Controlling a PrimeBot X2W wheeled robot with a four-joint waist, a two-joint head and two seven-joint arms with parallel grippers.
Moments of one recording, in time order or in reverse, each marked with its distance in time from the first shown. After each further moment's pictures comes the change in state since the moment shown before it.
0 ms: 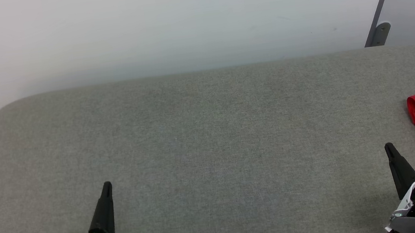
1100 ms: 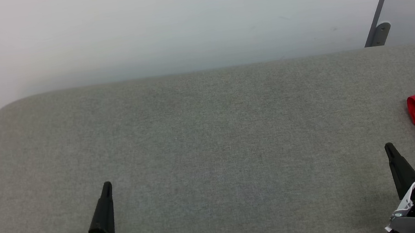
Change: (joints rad) left arm 0.000 -0.003 0.005 0.000 0.007 0.000 0.005; right arm 0.000 0.000 0.000 0.000 0.000 0.000 0.000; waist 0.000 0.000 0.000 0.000
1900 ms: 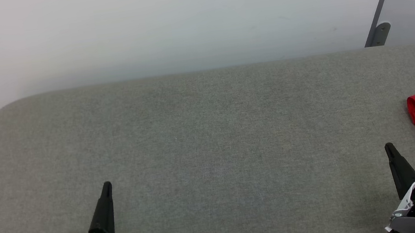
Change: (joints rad) left arm 0.000 -0.001 0.002 0.000 0.002 0.000 0.001; right arm 0.000 0.000 0.000 0.000 0.000 0.000 0.000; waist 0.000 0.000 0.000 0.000
